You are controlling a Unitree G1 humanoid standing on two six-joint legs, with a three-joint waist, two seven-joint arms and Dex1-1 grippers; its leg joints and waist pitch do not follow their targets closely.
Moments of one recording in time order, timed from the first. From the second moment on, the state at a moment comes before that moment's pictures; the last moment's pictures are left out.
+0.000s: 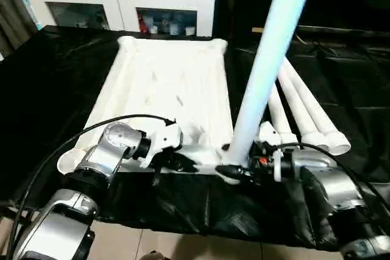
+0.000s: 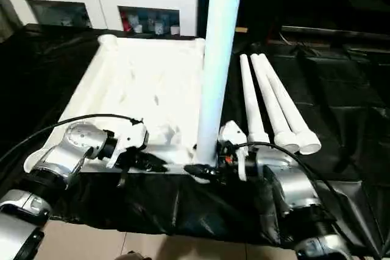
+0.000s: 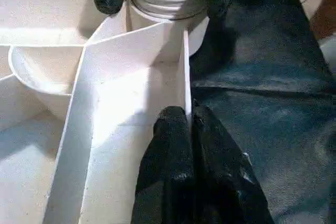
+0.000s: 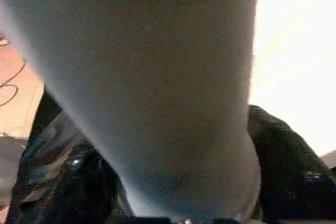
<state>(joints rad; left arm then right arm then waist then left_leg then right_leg) -0.63 0.35 -0.30 0.74 0.03 -0.13 -1.42 -0.35 -0.37 0.17 0.35 0.21 0.25 1.19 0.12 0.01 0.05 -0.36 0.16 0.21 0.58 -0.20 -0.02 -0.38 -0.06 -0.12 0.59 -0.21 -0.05</state>
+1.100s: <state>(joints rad) -0.71 0.16 -0.25 0.81 0.13 0.09 -0.88 -0.59 -0.04 -0.06 0.83 0.13 0.01 0.39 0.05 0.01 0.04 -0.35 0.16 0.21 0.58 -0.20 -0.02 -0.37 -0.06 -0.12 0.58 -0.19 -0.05</state>
